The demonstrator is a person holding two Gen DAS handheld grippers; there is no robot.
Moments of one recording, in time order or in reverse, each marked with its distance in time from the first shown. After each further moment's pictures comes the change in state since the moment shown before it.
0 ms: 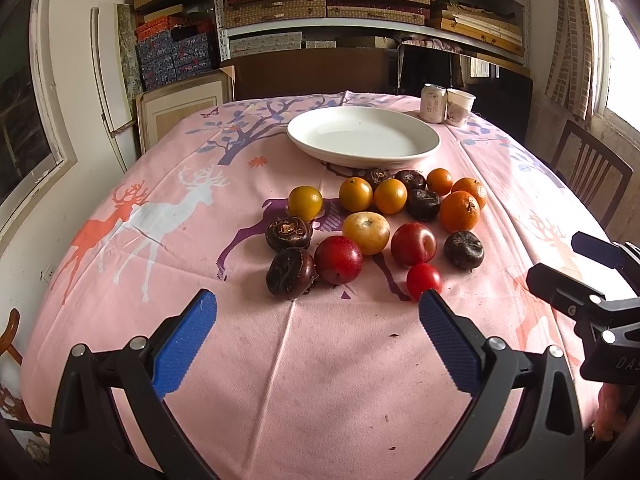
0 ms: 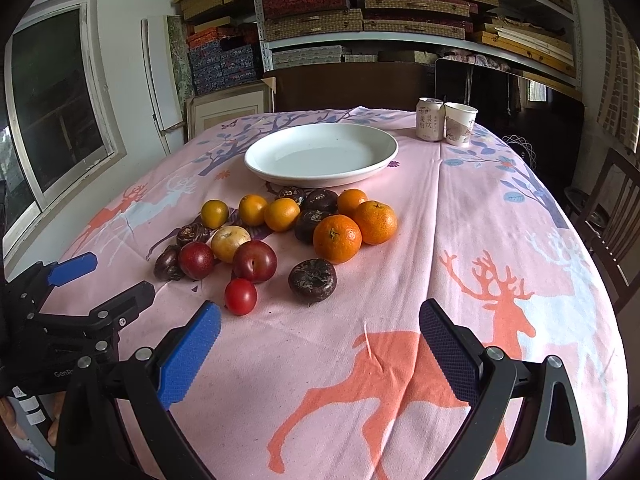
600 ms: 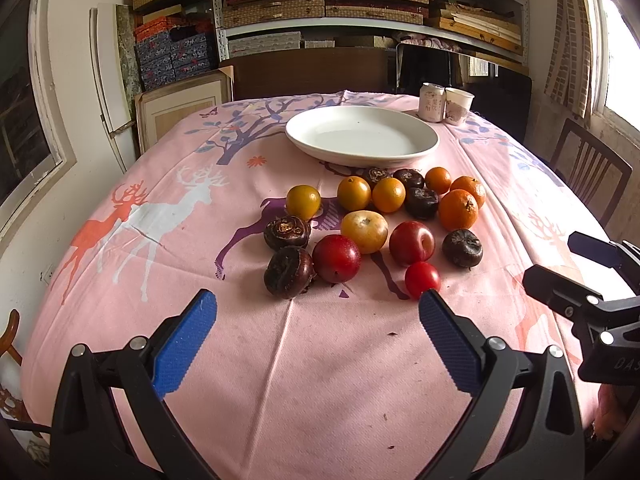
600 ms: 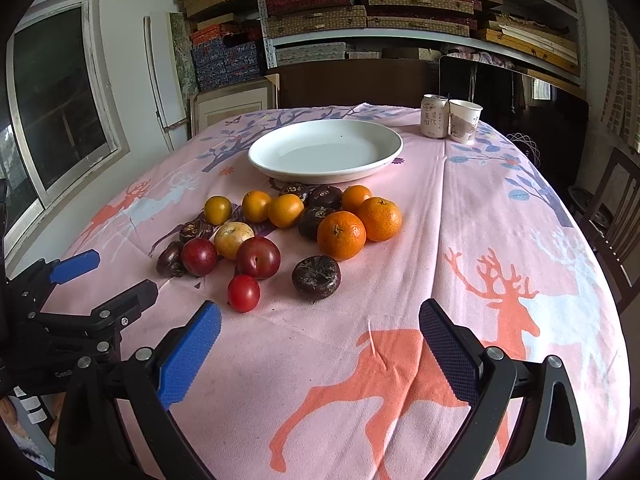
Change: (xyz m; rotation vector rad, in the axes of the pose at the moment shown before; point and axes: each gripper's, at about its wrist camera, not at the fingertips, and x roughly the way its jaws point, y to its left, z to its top) left arm 0.000 -0.001 0.000 0.000 0.002 0.000; right arm 0.000 -0.001 -0.001 0.001 0.011 0.016
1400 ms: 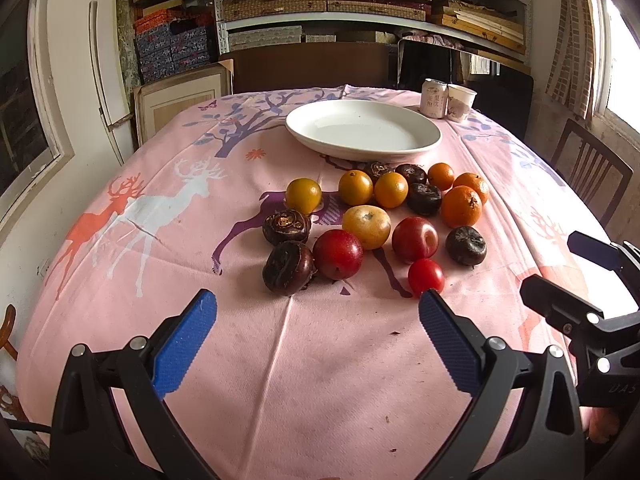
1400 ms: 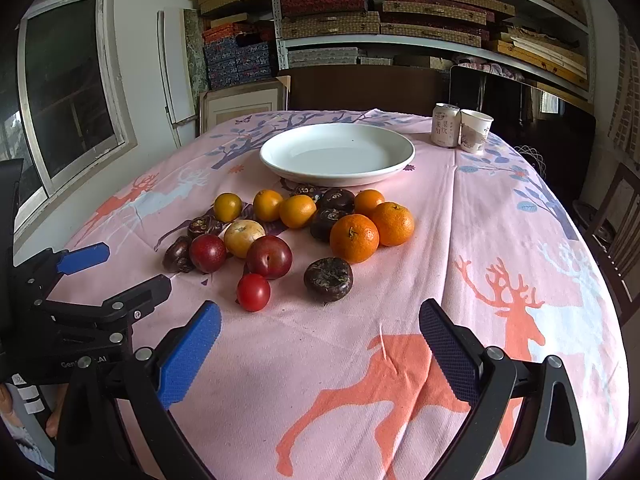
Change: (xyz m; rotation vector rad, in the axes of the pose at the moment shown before) left arm 0.008 0.000 -0.002 -0.014 0.020 -0.010; right arm 0.001 0.011 -0.002 -0.051 -0.021 0.002
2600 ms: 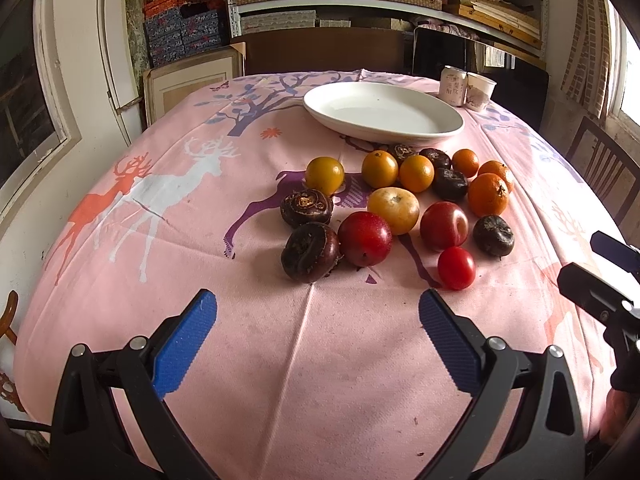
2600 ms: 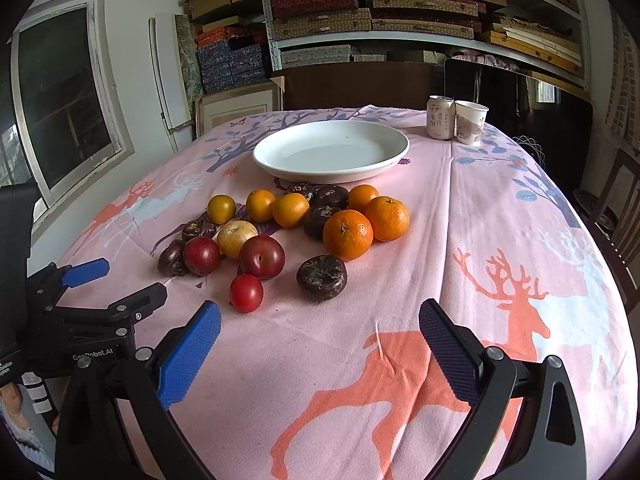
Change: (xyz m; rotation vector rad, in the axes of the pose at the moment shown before) left arm 0.019 0.015 -0.004 -0.028 0.055 0.030; right arm 0.005 -0.009 -0.002 0.042 0.007 0.010
